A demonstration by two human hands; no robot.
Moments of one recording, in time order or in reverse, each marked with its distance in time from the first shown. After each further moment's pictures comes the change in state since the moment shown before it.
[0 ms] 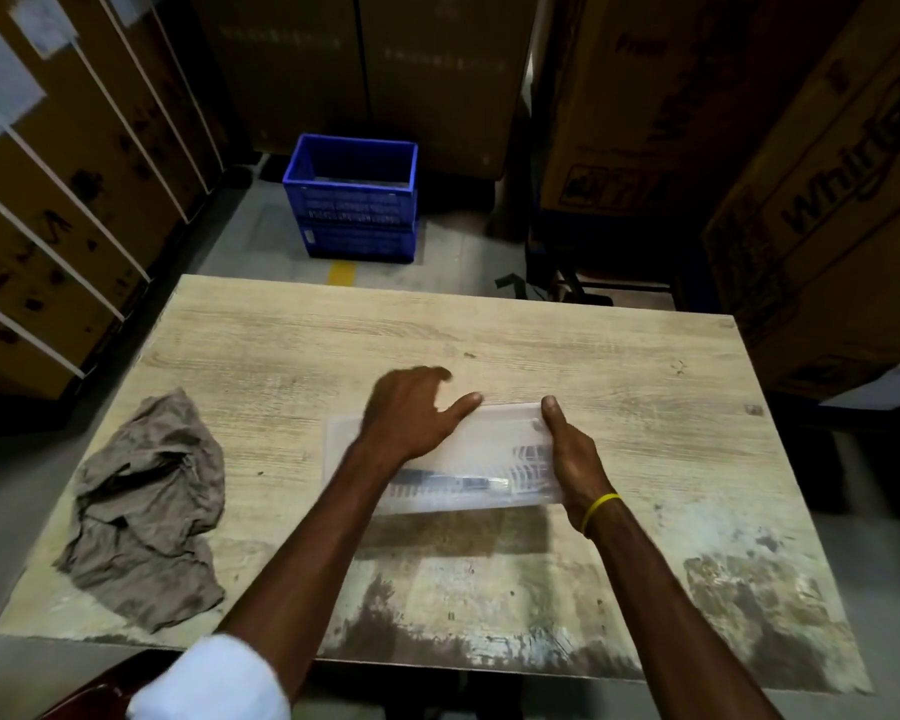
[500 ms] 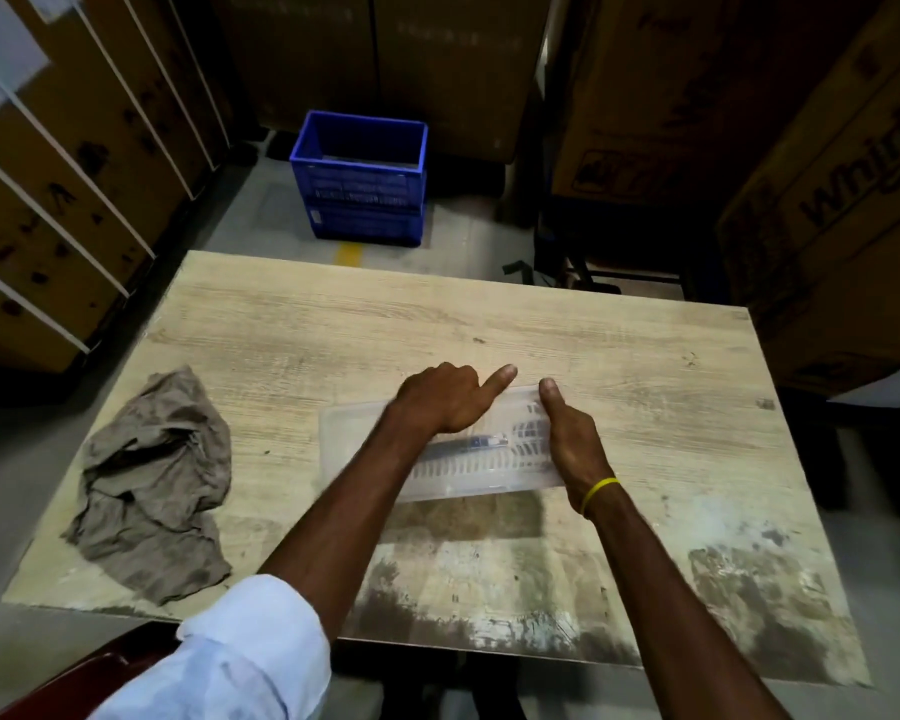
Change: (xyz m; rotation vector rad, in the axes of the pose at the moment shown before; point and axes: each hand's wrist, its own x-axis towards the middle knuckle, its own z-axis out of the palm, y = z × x) left_hand 0.013 0.028 0.003 0.067 -0.392 -0.034; right_hand 0.003 -0.002 0.012 -0.155 0.001 -0.103
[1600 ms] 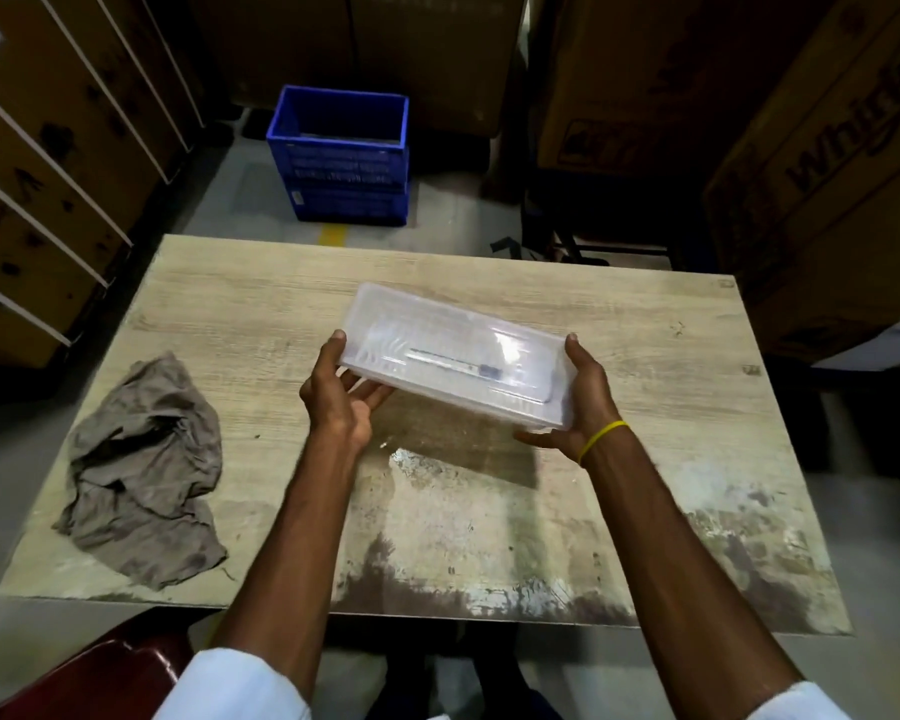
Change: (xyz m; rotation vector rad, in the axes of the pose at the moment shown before) left_hand -0.031 -0.079 0.017 -1.940 0.582 -0.514; right_hand 0.005 -0.027 -0.012 0.499 -0.089 0.375
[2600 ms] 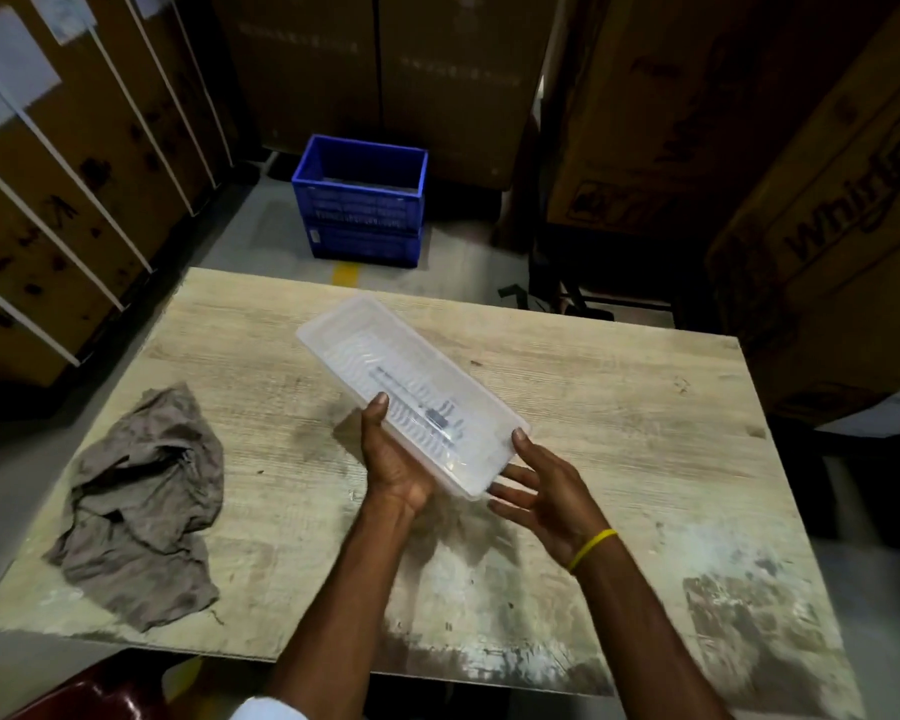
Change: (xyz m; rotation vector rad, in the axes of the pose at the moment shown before) left_hand -0.026 -0.048 0.024 -0.235 -0.495 -0.011; right_hand -0.029 0.042 0.006 -0.132 -0.155 -0.099
